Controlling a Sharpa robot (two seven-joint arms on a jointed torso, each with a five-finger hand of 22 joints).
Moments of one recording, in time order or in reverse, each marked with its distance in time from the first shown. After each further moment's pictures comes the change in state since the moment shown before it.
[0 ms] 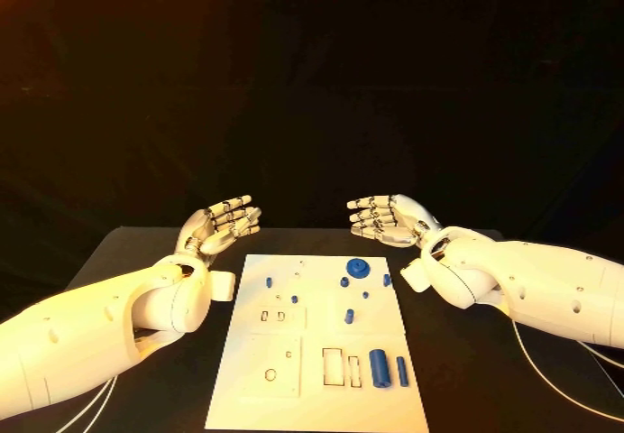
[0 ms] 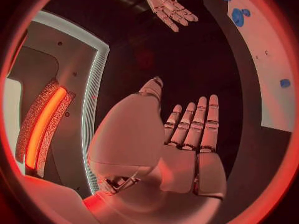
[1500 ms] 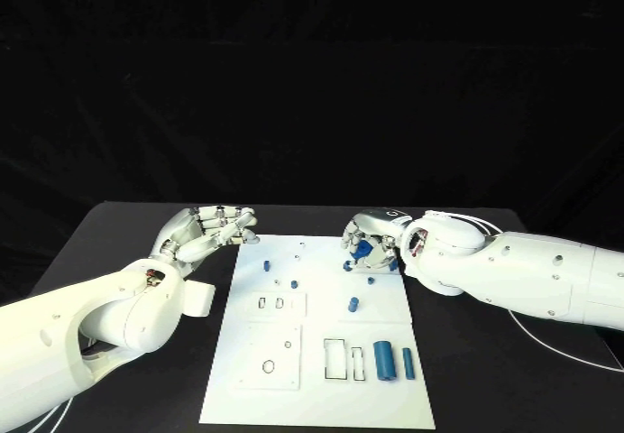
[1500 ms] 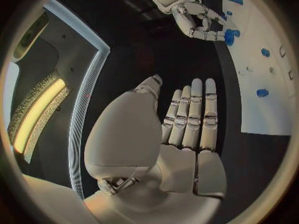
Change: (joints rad) left arm 0.029 -0.134 0.002 0.195 -0.058 0.114 -0.060; left_hand -0.031 -0.073 0.084 0.000 -0.009 0.323 0.058 0.112 0.069 0.405 -0.082 0.004 0.007 0.287 -0.106 0.274 0.213 0.043 0.250 -0.066 0.193 0.068; right arm 0.041 0.026 0.000 0.022 -0.968 0.154 -0.451; right_hand 0.034 -0.155 -0.128 0.122 -0.014 0.354 -0.016 0.059 0.083 0.369 -0.140 -0.025 0.078 0.676 -0.201 1.101 0.981 -0.009 0.653 -0.179 0.894 0.760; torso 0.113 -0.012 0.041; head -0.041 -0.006
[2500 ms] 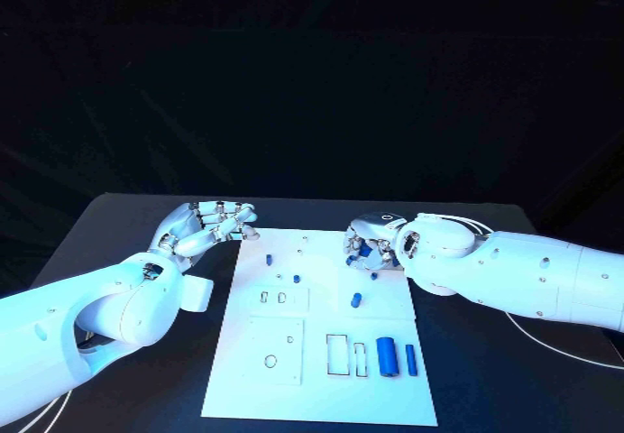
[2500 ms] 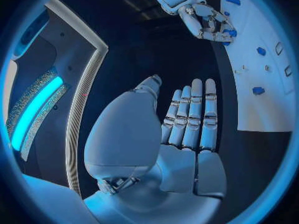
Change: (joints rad) left arm 0.010 -0.006 0.004 0.006 -0.003 0.016 -0.029; left_hand -0.001 -0.001 0.000 0.000 0.000 0.000 0.000 0.000 0.001 -0.007 0.000 0.000 0.000 -0.001 -0.001 0.004 0.002 0.000 -0.007 0.000 0.000 0.000; right arm -0.021 0.032 -0.001 -0.035 -0.060 0.055 -0.047; right_hand 0.023 0.024 0.025 0.028 0.023 0.002 0.002 -0.003 0.012 0.008 -0.003 0.004 0.018 0.000 0.000 0.069 0.070 0.000 0.014 0.004 0.073 0.102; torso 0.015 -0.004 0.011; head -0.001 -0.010
